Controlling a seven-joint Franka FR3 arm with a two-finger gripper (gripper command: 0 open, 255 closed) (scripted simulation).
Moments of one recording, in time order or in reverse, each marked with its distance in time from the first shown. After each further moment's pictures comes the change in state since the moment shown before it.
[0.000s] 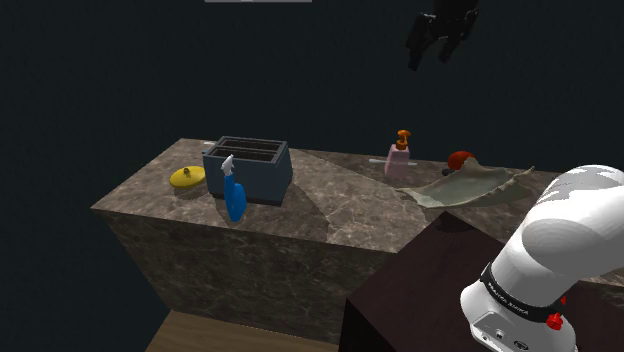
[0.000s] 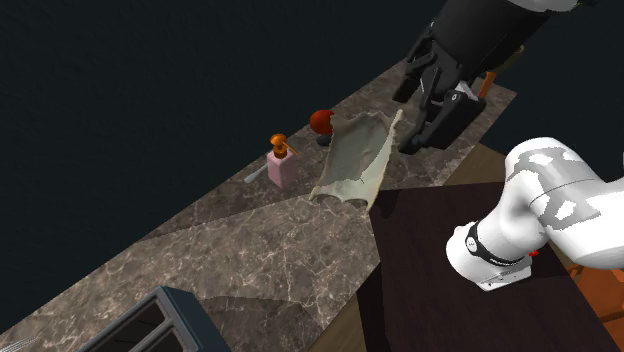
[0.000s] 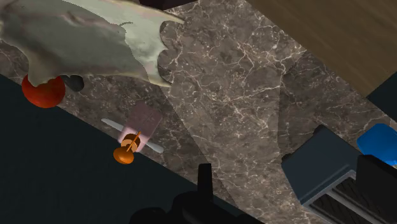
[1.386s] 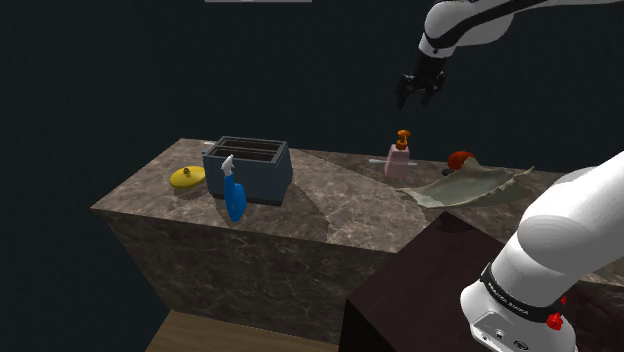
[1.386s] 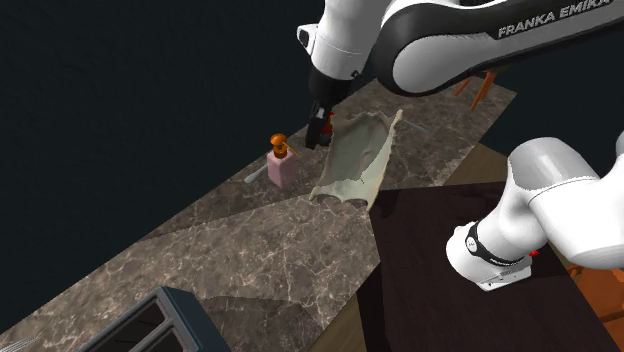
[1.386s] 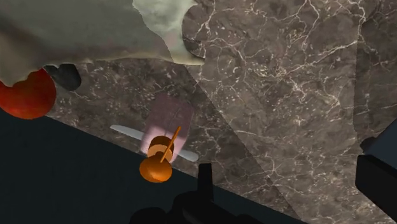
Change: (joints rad) arm -0.067 0.424 -0.306 -0.078 -0.011 0.501 -0.168
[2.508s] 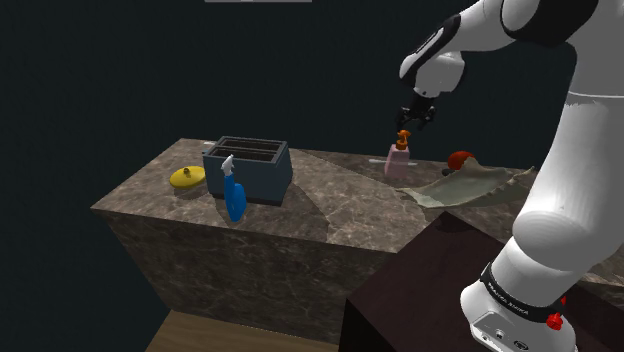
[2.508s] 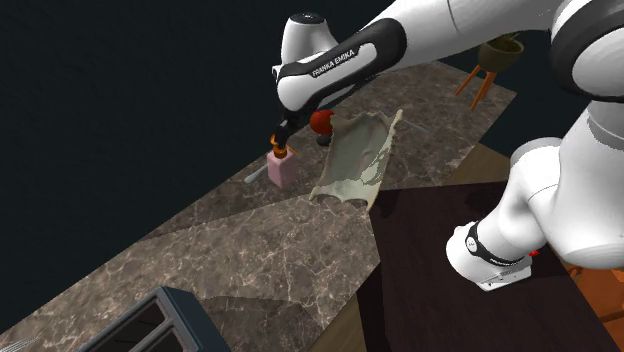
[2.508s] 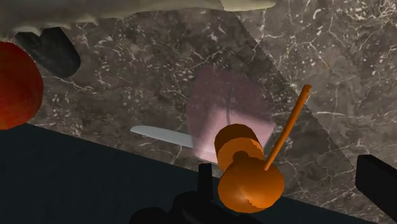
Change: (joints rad) arm -0.071 0.641 -0.158 0.276 0.445 0.256 -0.390
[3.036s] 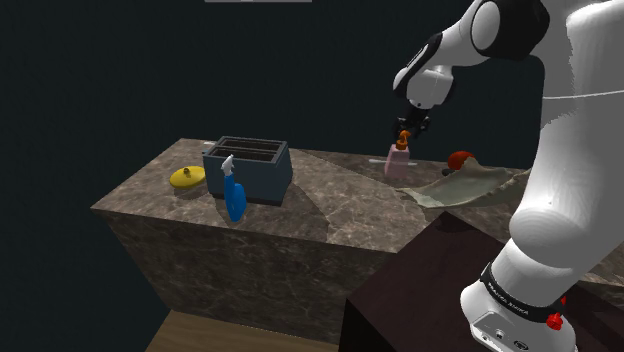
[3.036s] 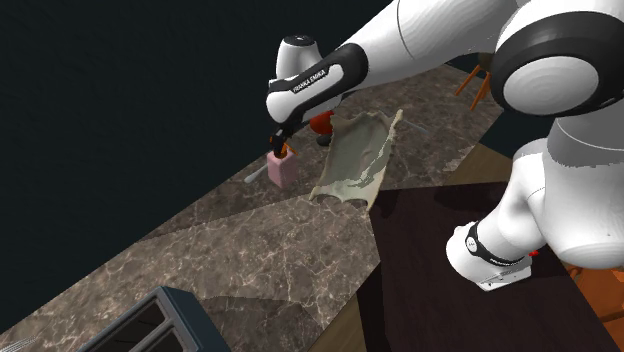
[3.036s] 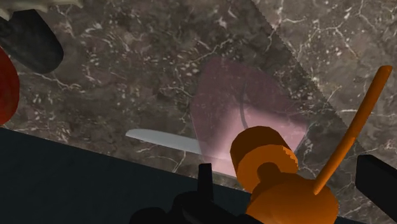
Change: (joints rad) arm -0.058 0.155 0.048 0.078 0.117 0.050 -0.075
